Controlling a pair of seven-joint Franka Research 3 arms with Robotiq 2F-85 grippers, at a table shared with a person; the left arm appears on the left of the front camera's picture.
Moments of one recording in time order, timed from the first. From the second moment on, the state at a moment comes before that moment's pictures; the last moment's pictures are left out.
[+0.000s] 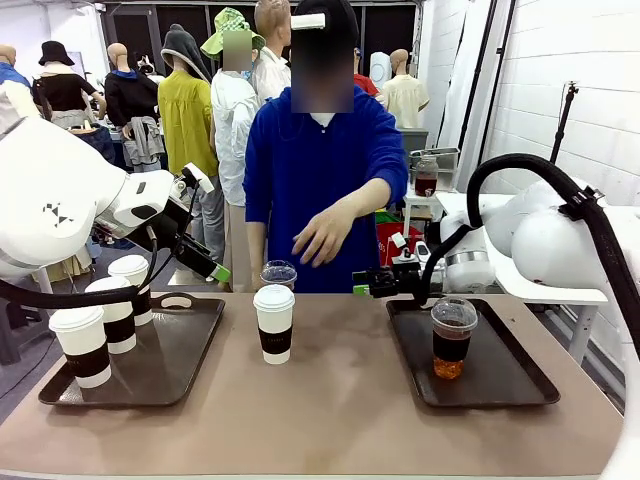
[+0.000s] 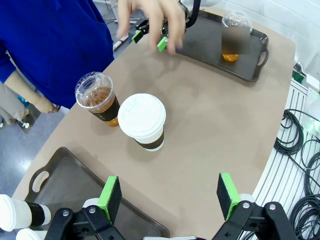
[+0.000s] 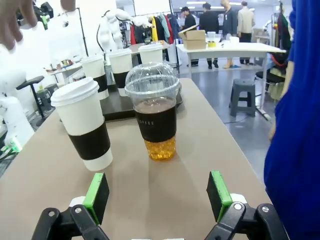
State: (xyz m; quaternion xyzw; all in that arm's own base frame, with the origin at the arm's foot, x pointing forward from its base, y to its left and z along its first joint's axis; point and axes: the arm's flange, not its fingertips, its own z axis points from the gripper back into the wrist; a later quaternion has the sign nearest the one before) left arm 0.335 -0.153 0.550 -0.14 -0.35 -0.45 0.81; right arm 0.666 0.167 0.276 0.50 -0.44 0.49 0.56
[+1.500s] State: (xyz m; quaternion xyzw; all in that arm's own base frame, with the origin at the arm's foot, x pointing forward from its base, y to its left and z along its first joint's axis) left arm 0.335 -0.153 0.550 -0.14 -0.35 -0.45 0.81; right arm 0.676 0.116 0.279 0.52 -0.42 0.50 0.55
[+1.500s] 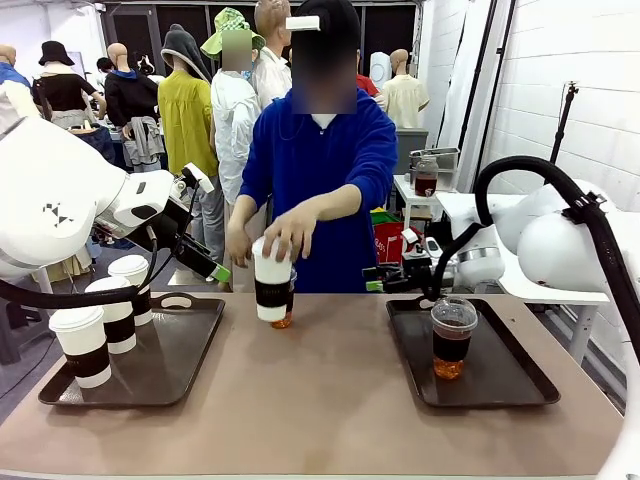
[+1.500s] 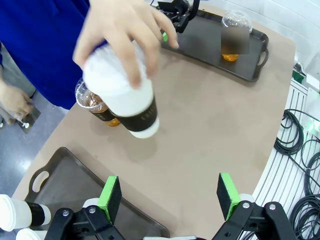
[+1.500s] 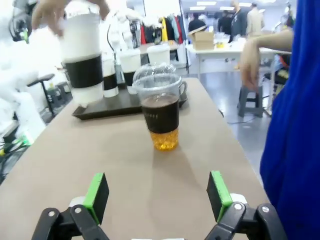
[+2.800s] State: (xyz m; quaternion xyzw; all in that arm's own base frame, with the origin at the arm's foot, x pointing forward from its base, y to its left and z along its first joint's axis) left arm 0.335 -0.153 0.550 -0.14 -0.35 -0.45 0.81; right arm 0.673 0.077 0.278 0.51 -0.42 0.49 0.56
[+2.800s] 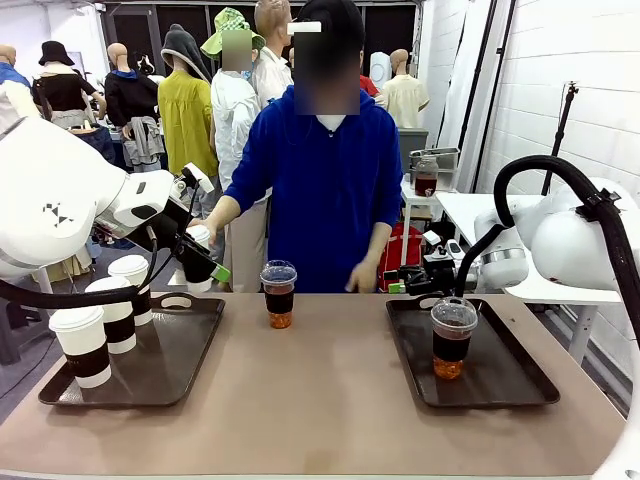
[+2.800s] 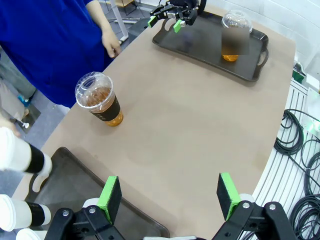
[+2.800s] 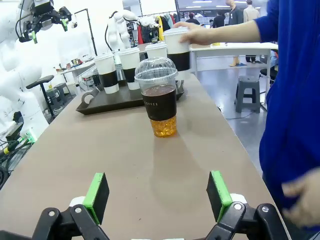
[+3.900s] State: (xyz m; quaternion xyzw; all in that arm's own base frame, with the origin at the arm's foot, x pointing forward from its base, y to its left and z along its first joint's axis) left arm 0.335 -0.153 0.550 -0.14 -0.35 -0.45 0.81; right arm 0.672 0.118 0.280 0.52 -0.42 0.50 0.55
